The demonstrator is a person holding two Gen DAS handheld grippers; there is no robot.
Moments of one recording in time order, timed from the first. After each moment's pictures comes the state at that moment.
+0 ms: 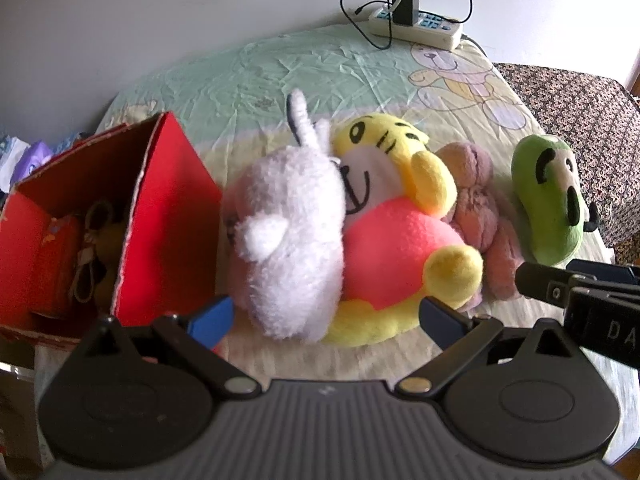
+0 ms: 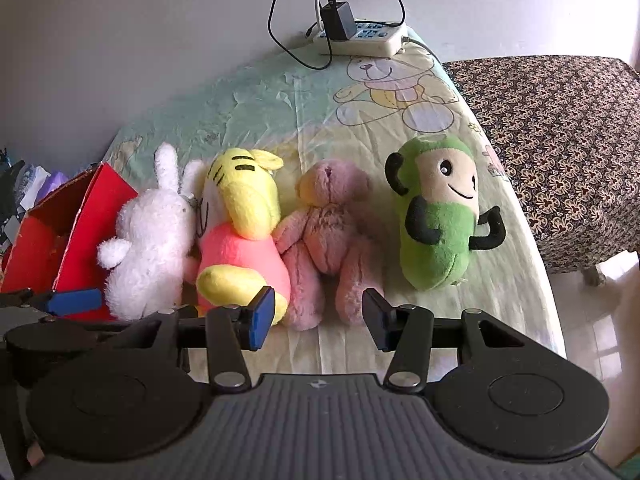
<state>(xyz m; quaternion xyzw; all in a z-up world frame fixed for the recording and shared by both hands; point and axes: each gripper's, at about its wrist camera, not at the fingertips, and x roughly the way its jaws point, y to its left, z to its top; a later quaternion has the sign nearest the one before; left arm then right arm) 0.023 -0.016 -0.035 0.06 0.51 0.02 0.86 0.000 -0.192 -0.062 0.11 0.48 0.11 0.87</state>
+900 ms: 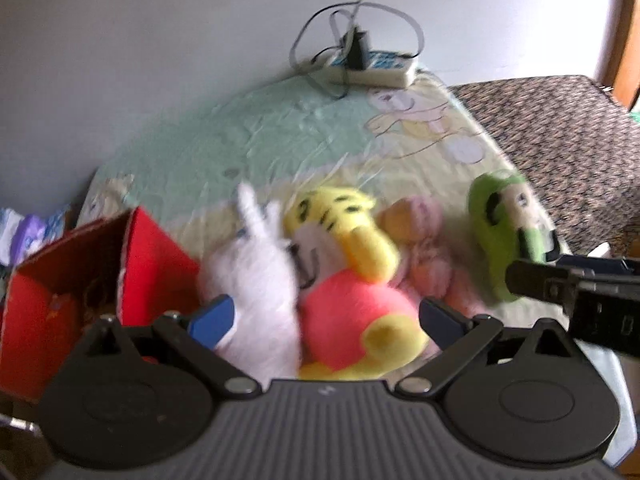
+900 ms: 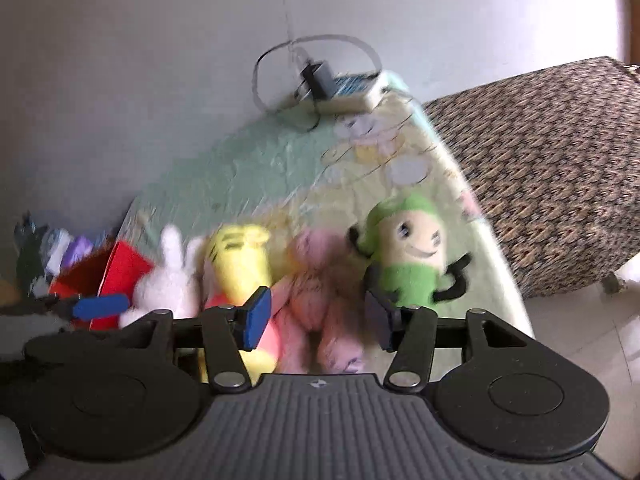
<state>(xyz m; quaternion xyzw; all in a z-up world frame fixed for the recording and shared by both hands) 0.038 -0.063 -0.002 0.11 0.46 -0.03 0.88 0.001 -0.259 -0.035 0.19 0.41 0.10 0.89</state>
